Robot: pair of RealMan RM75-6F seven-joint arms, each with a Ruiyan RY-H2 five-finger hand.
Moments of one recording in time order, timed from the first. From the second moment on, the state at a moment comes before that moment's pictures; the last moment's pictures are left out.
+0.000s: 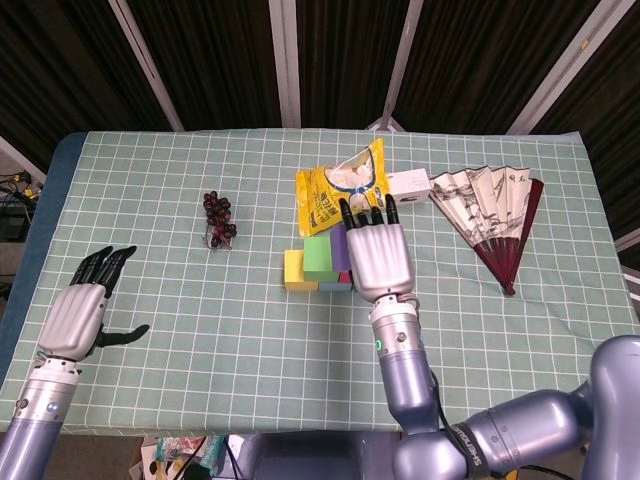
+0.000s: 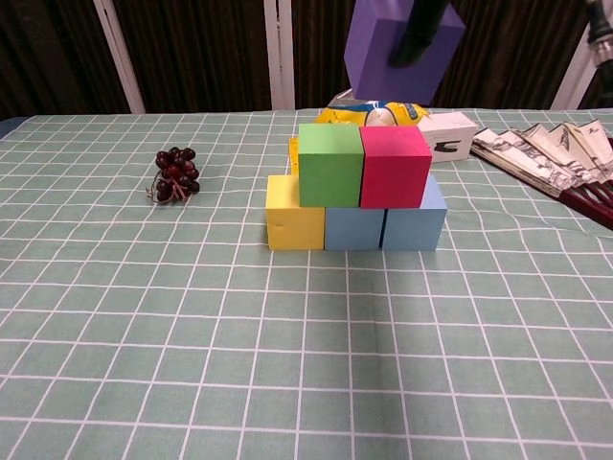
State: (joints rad) left arm -0.31 -1.06 -0.10 -2.15 1.25 1.38 0.29; right arm 1.21 -1.47 0.56 -2.21 -0.19 1.77 -1.27
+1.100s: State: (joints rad) left arm -0.32 -1.03 -0.12 -2.14 1.22 1.34 0.23; right arm 1.39 -1.64 0.78 -1.90 0.15 1.81 -1.39
